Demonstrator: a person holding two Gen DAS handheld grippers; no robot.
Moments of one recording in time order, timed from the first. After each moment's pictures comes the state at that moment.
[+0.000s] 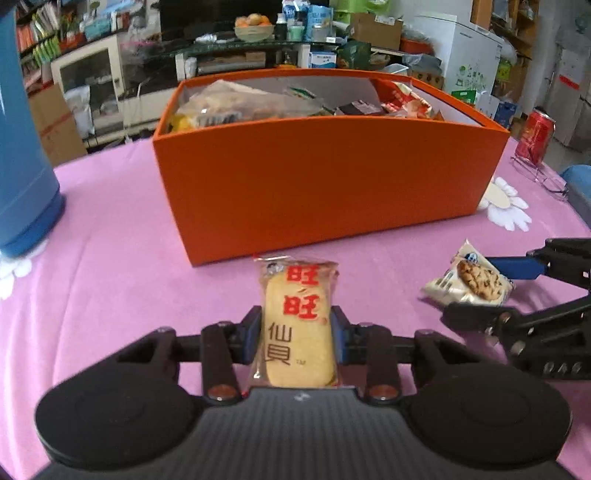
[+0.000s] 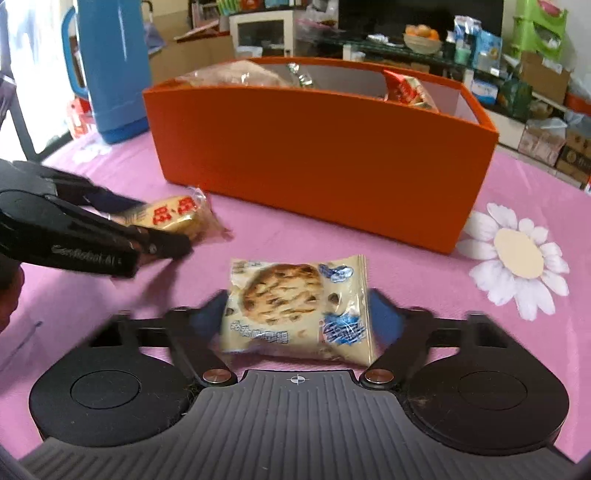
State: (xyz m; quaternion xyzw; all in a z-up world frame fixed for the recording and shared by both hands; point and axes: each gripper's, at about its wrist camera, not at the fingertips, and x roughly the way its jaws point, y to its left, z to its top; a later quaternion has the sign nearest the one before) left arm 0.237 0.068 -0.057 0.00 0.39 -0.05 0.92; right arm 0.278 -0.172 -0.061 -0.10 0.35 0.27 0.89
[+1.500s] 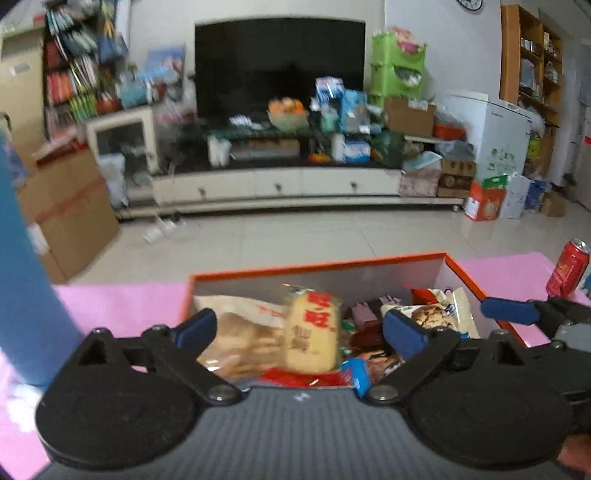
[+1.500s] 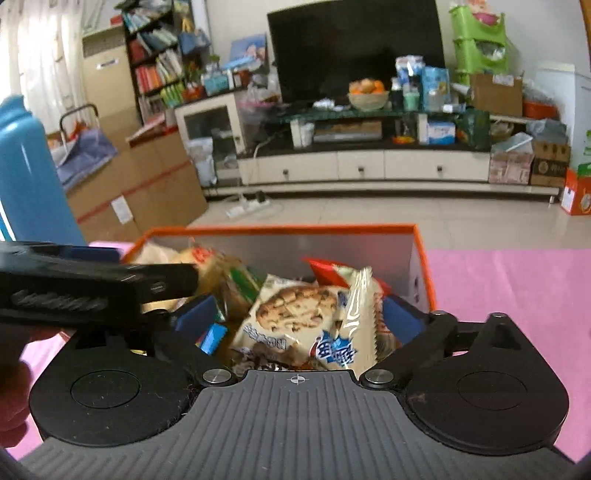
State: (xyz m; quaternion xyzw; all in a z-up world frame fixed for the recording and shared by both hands) left arm 0.329 0.044 0.057 0.00 0.27 0.01 0.96; right arm 0.411 -0.164 0.016 0.02 0.26 0.22 0.94
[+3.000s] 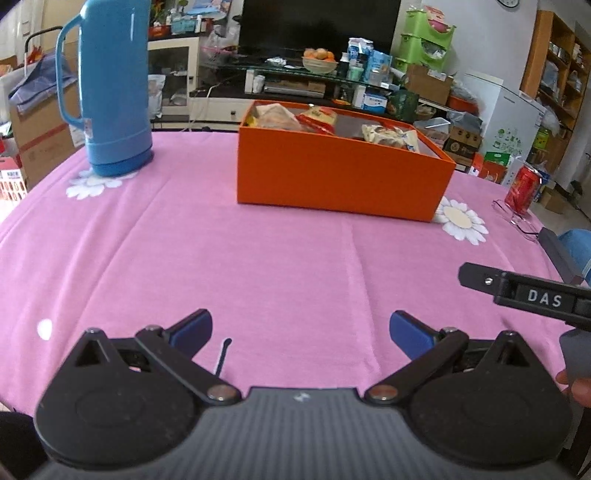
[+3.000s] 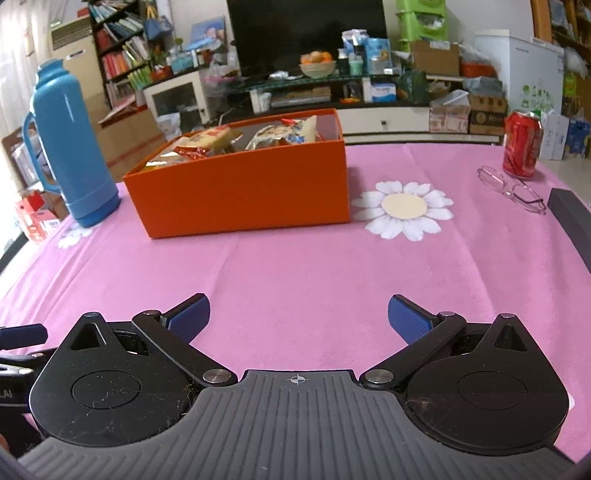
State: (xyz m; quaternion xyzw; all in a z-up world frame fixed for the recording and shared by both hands) left arm 0.085 0.027 -0.013 -0.09 0.34 0.04 0.93; right arm 0.181 -0.237 -0.024 0.03 0.31 0.15 0.94
